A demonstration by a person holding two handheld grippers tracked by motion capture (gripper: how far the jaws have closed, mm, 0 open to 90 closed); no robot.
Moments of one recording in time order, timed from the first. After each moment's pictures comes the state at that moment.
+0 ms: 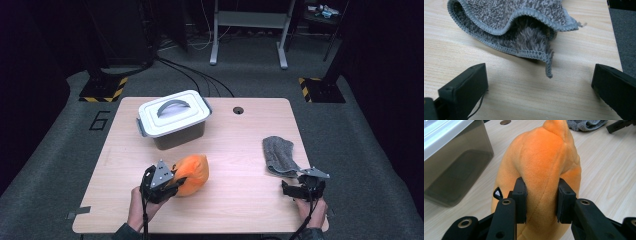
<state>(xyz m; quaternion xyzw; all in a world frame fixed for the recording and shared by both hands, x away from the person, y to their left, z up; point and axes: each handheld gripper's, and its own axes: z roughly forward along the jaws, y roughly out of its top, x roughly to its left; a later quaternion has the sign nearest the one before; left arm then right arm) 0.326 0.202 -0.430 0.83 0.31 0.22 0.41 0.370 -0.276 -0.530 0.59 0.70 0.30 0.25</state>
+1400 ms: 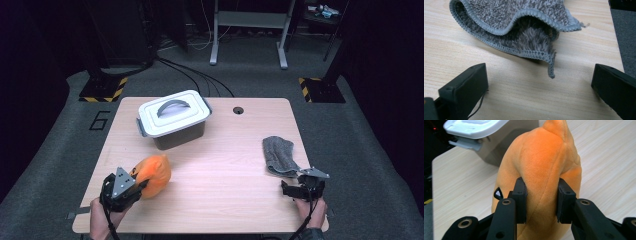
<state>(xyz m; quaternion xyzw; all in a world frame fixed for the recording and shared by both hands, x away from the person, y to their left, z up) 0.297 0.287 -0.420 0.80 0.37 0.30 0.35 0.369 -0.276 -0.530 0.59 0.71 0.30 0.25</state>
